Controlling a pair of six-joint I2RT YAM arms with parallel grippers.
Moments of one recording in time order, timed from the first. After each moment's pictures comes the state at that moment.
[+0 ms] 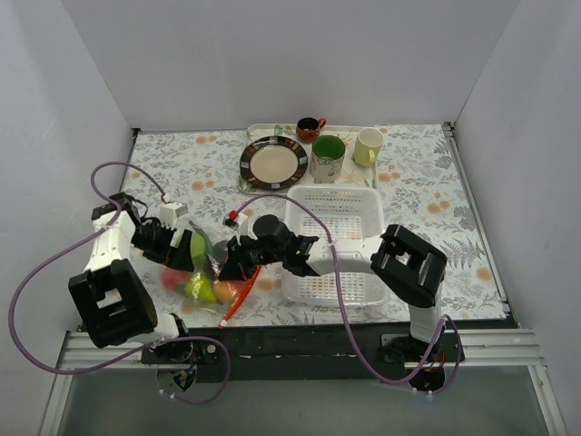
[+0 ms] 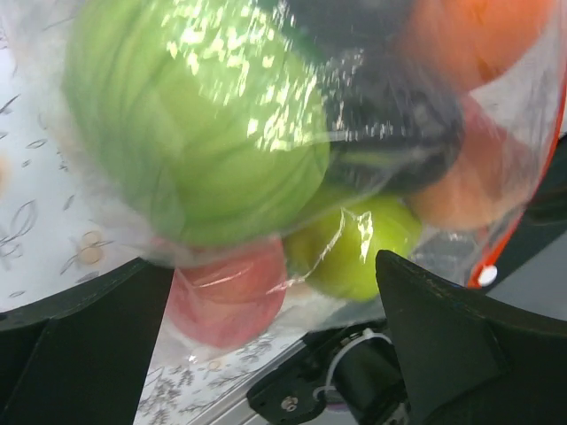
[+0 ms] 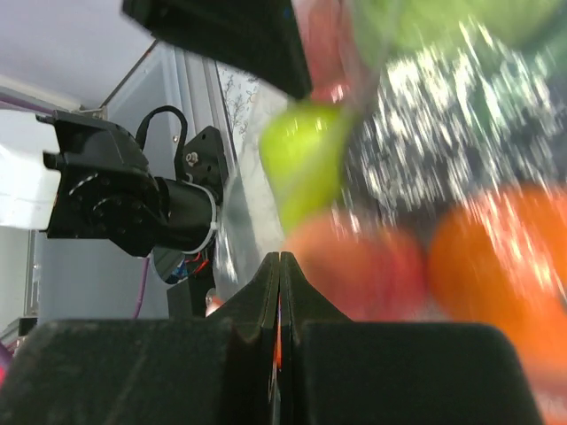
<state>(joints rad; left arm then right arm) 0.42 1.41 0.97 -1.11 0.52 0.81 1.13 1.89 1.13 0.39 -0.47 0.55</state>
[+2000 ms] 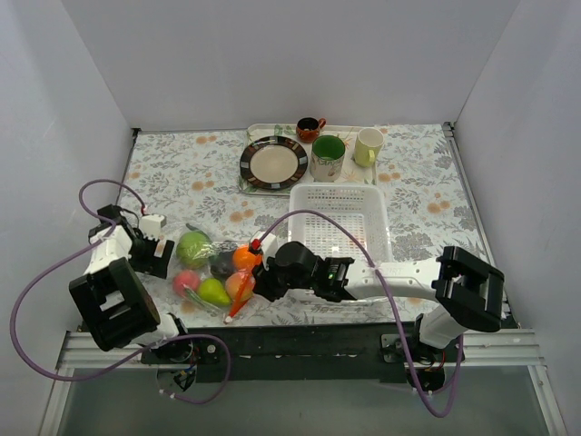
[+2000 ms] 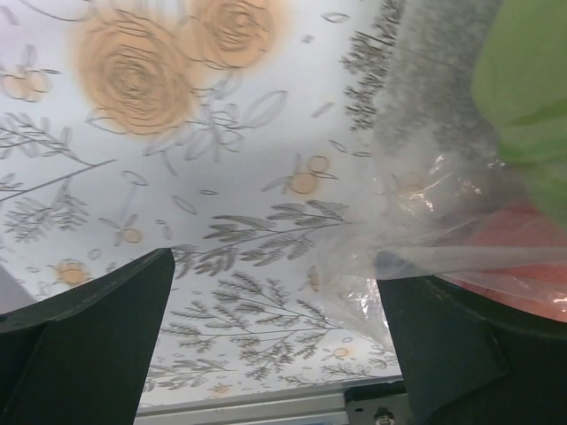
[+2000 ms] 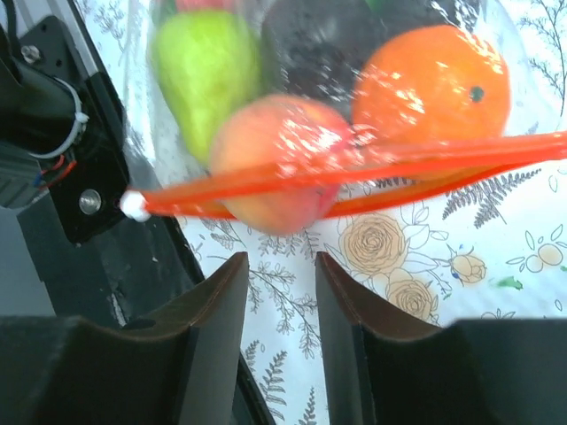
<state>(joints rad) 0.49 1.36 0.79 -0.78 0.16 0.73 1.26 1.54 0.87 0.14 -0.03 0.29</state>
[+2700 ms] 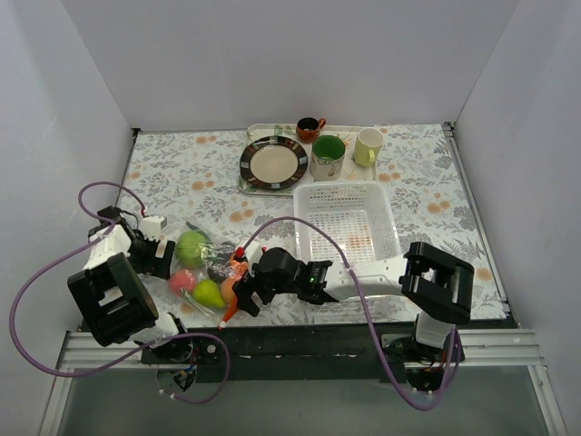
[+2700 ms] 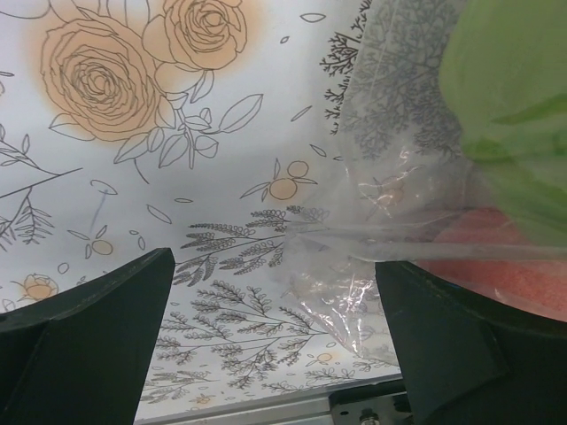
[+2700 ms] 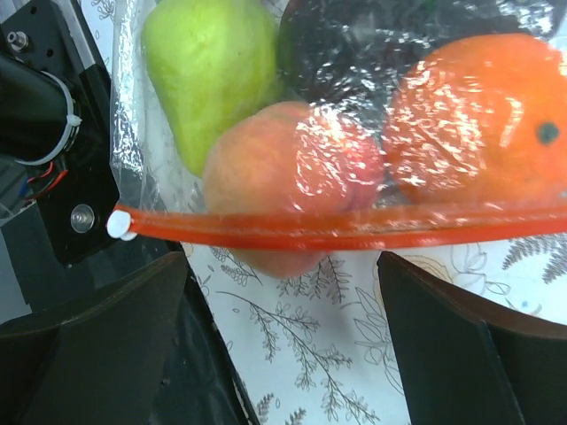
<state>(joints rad) 0.51 1.41 0.81 -0.78 0.20 0.72 1.29 1.70 0.94 0.18 -0.05 0.29</state>
